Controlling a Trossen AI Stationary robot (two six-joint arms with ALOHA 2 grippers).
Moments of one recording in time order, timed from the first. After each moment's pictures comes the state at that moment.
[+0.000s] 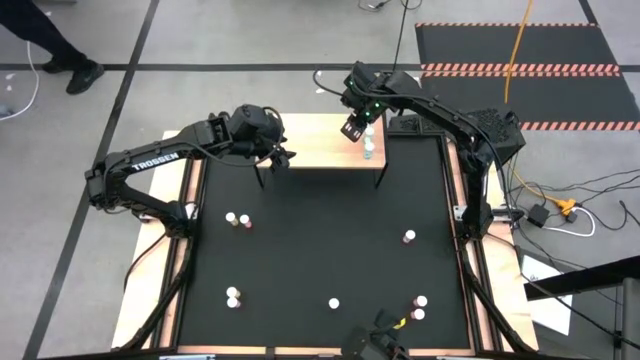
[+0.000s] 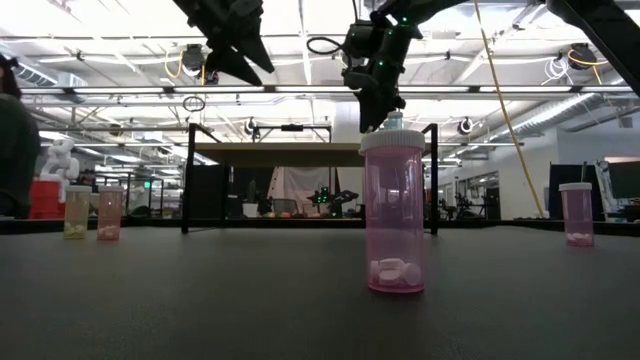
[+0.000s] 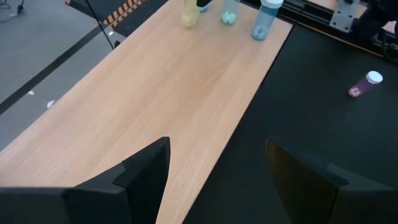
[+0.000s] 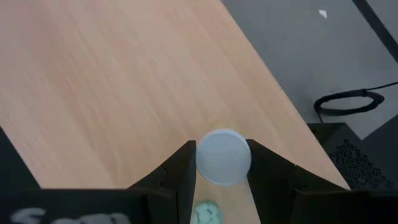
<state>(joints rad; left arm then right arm) 0.41 1.33 1.30 -0.65 -0.03 -0.11 -0.65 1.97 2.00 -1.17 0.00 -0.05</state>
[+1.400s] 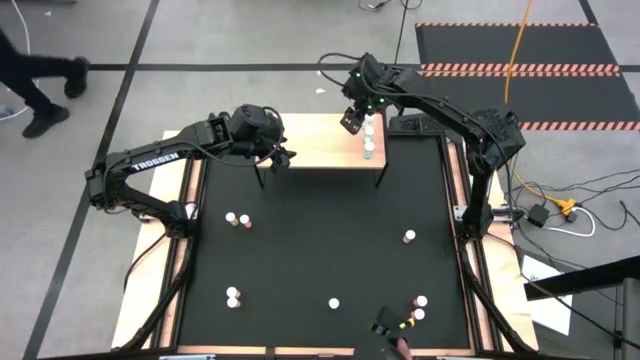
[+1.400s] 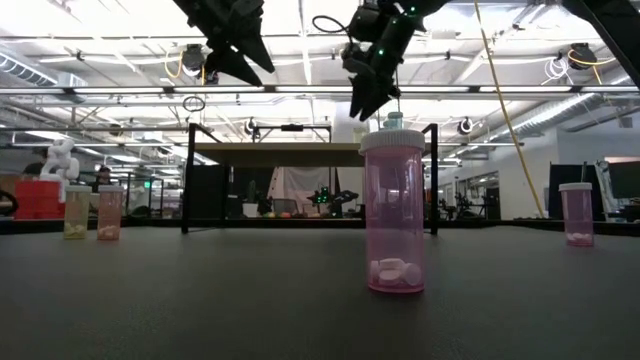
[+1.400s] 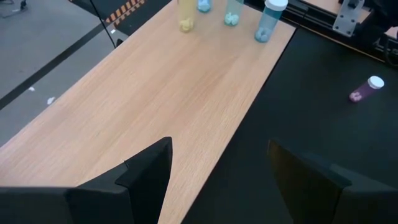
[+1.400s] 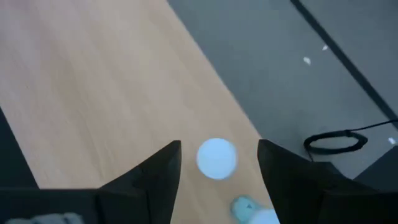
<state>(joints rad) 0.41 1.33 1.30 -0.65 -0.03 -0.14 -0.65 1.91 1.98 -1.03 0.00 -0.09</state>
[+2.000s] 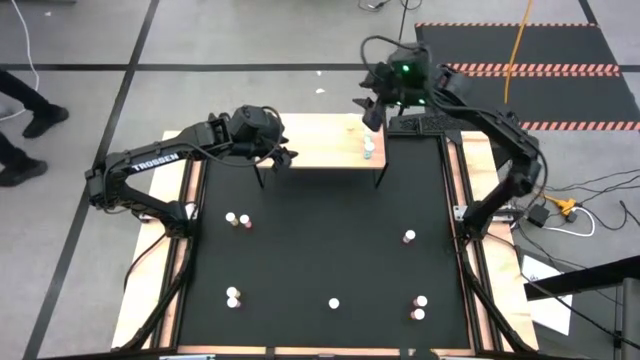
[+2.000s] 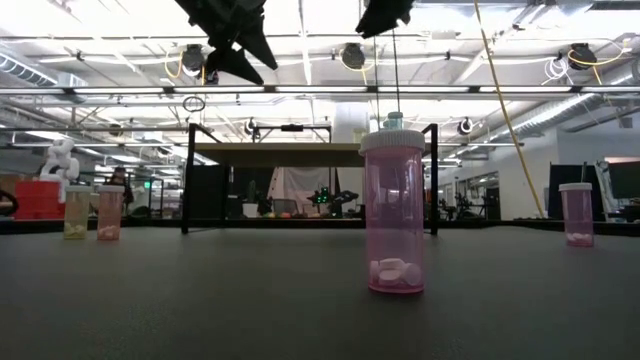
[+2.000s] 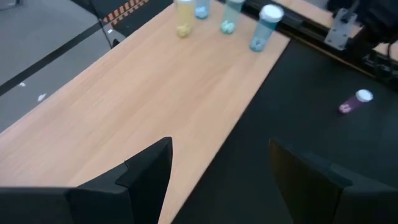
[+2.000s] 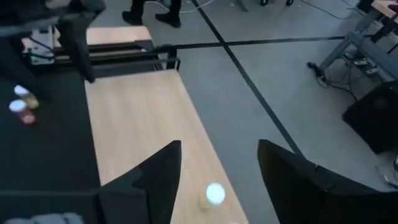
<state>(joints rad) 0.39 1.33 1.30 -0.62 -0.03 -0.21 -0.56 1.59 1.93 -0.89 0.00 -0.27</state>
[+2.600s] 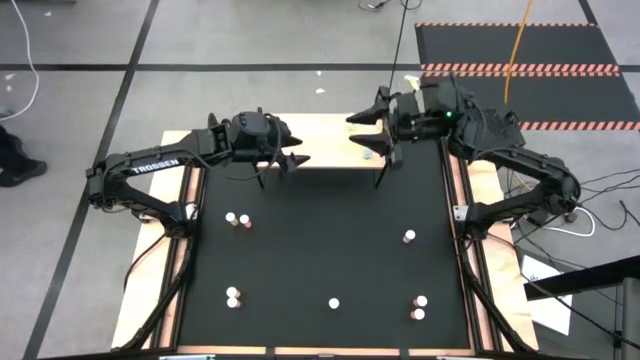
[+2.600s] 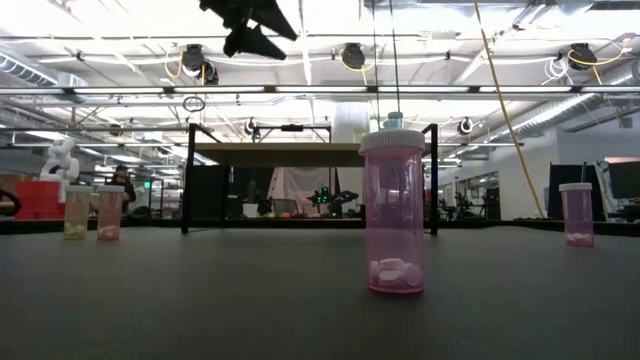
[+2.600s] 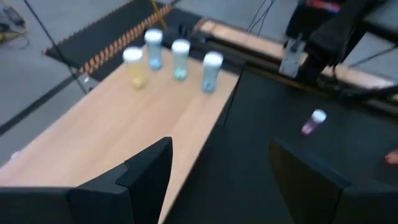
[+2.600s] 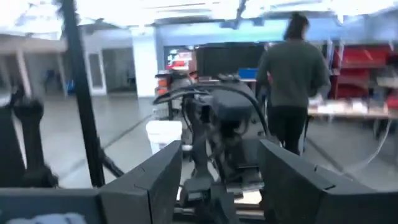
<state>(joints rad) 0.30 1.33 1.30 -0.45 -0.02 -0.15 -0.39 1.26 1.32 0.10 -0.51 0.11</state>
